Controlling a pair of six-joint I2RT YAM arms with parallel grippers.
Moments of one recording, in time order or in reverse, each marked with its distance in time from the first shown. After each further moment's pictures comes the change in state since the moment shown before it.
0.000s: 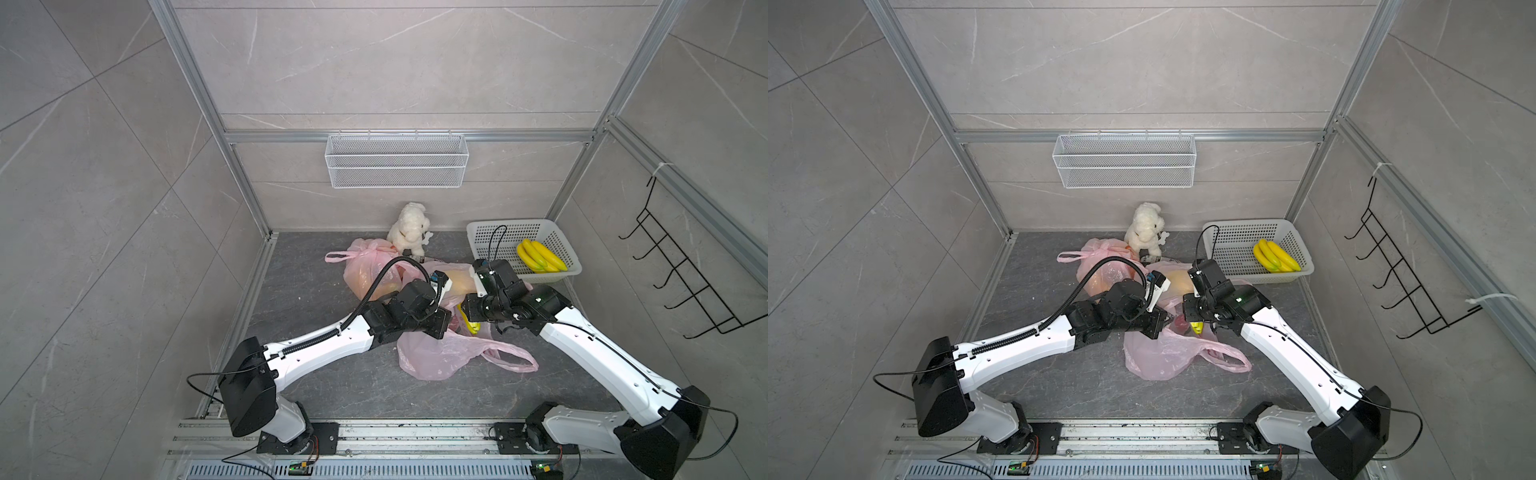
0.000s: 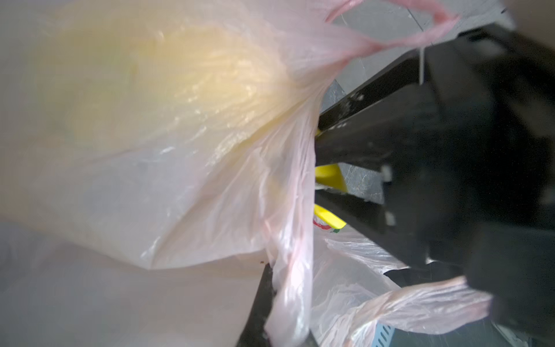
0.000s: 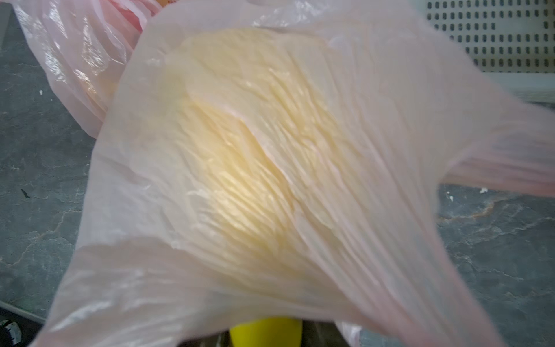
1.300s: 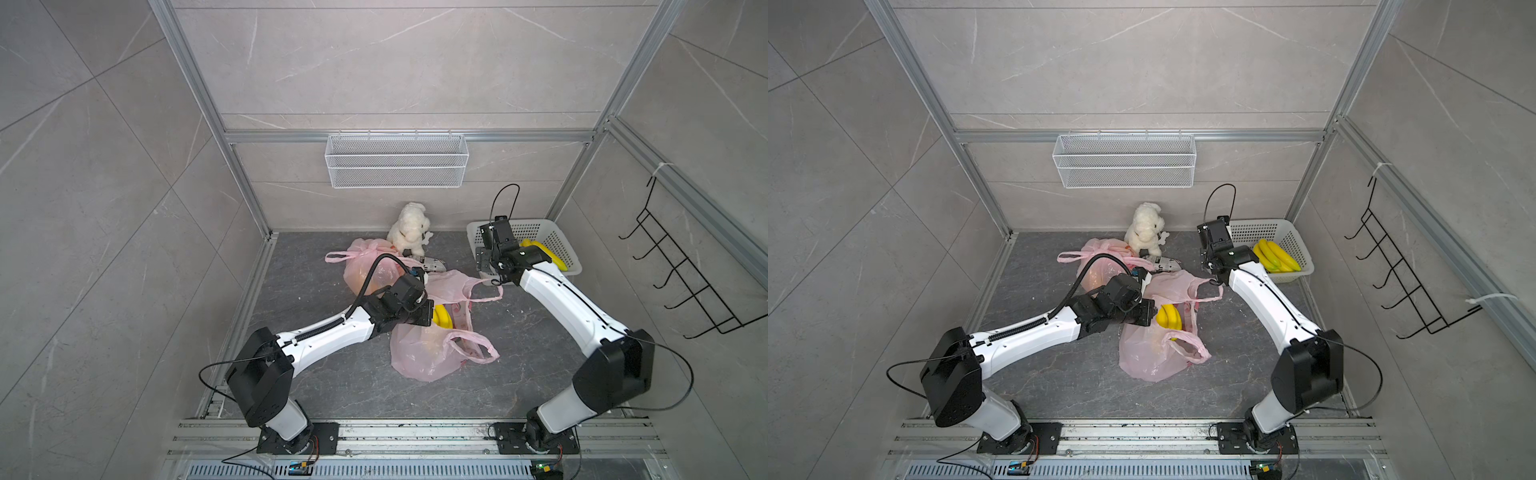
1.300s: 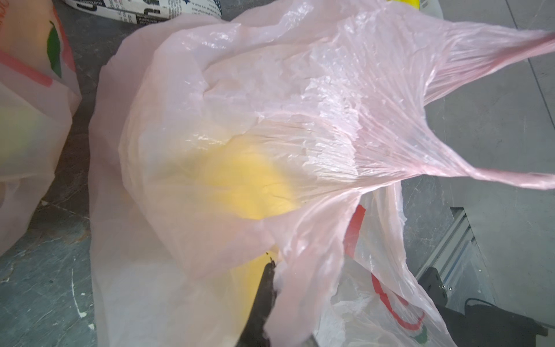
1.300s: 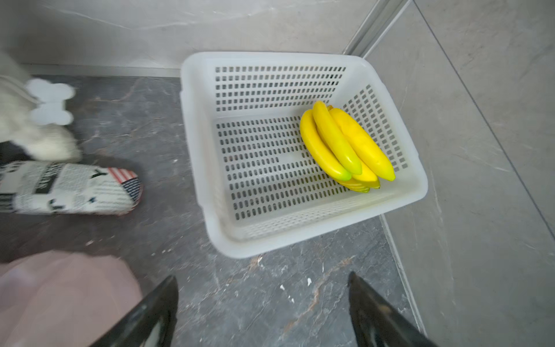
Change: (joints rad) left arm 0.124 0.058 -0.053 -0.014 -0.051 -0.128; right arm -0.269 0.389 0.314 0.168 0.495 -0.203
